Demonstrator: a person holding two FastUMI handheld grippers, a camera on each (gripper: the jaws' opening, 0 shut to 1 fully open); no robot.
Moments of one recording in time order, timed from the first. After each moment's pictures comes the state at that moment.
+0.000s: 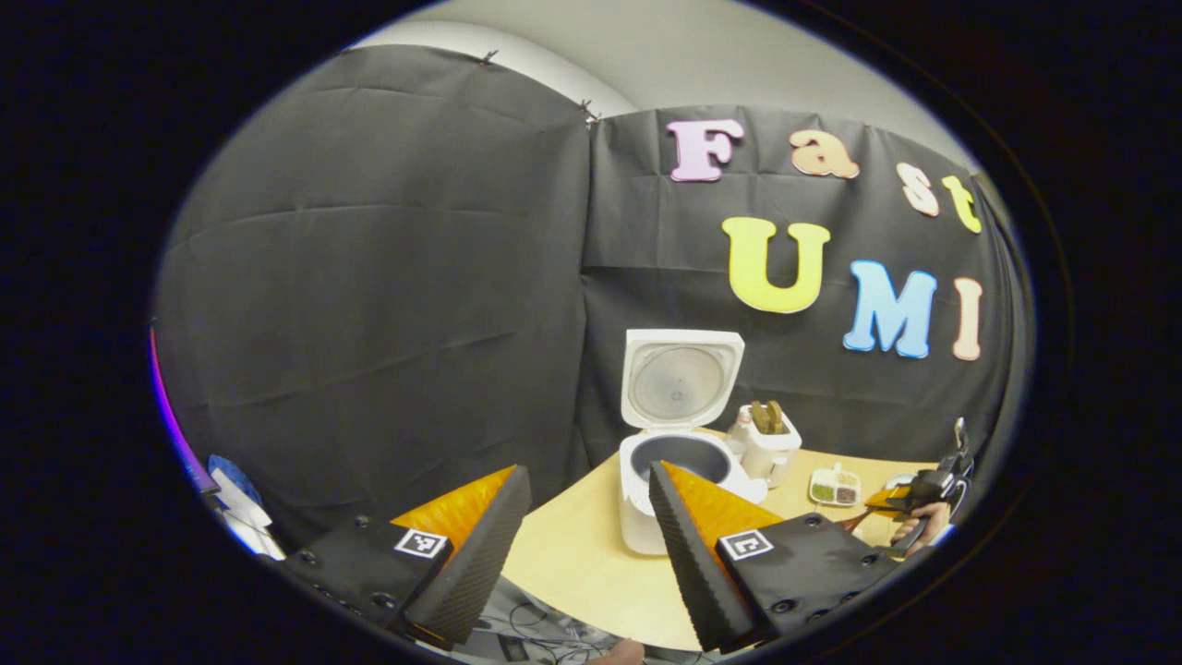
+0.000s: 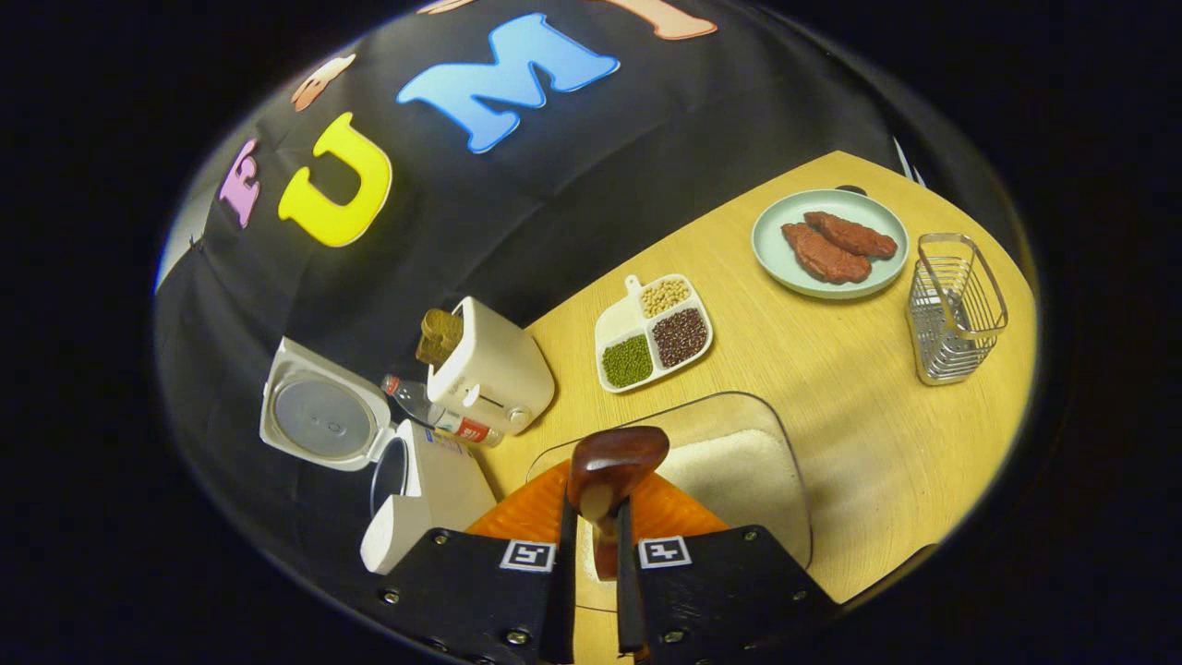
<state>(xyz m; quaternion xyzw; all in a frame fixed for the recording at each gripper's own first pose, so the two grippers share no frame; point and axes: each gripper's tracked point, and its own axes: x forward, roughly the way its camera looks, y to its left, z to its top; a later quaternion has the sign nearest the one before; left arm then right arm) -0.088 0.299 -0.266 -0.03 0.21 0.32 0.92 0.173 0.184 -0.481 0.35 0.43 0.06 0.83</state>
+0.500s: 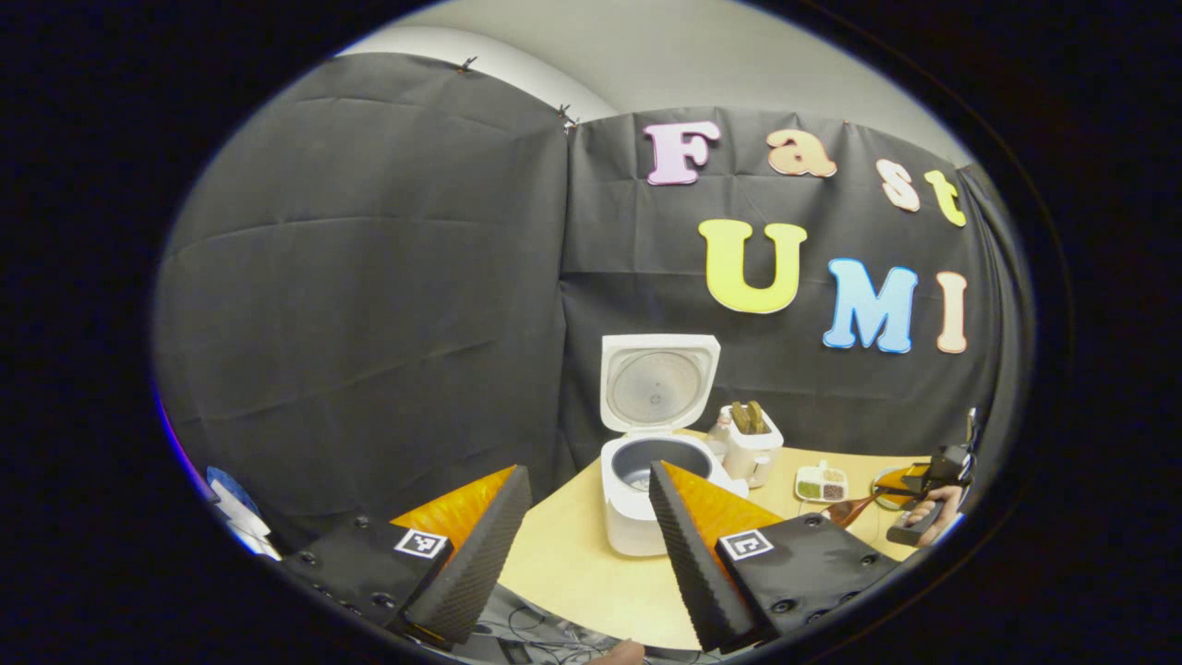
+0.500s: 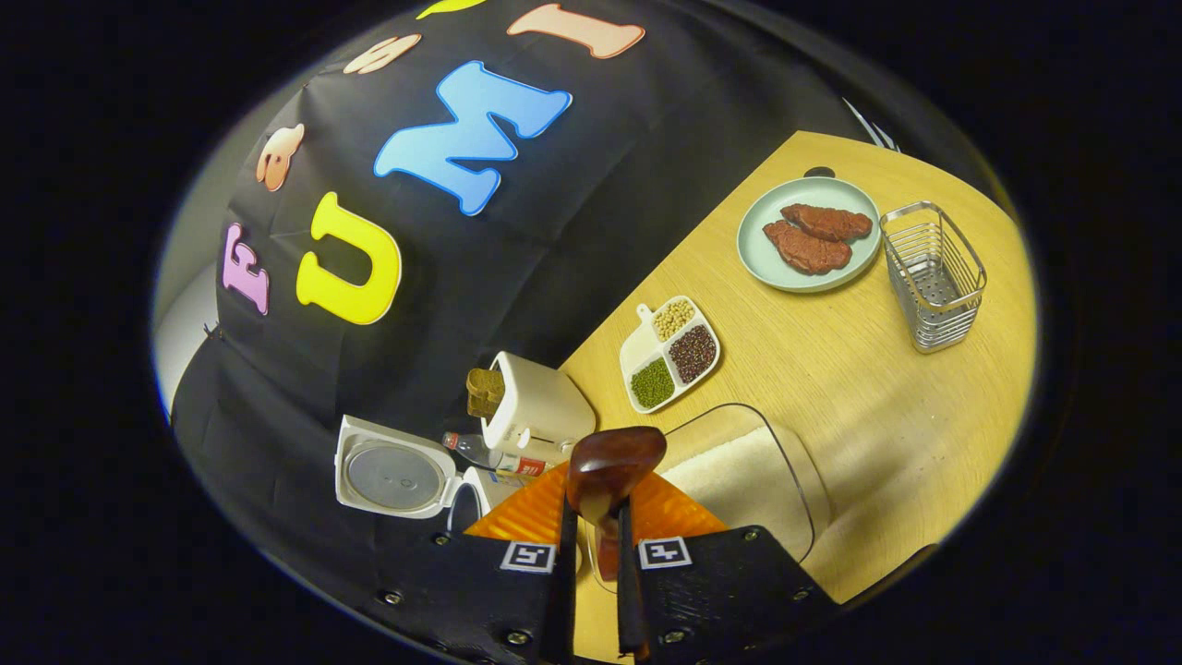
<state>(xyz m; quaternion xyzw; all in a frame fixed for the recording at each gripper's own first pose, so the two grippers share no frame) -0.080 0.288 -0.258 -0.02 0.21 0.30 0.93 0.175 0.176 -0.431 0.46 0.39 0.06 0.80</state>
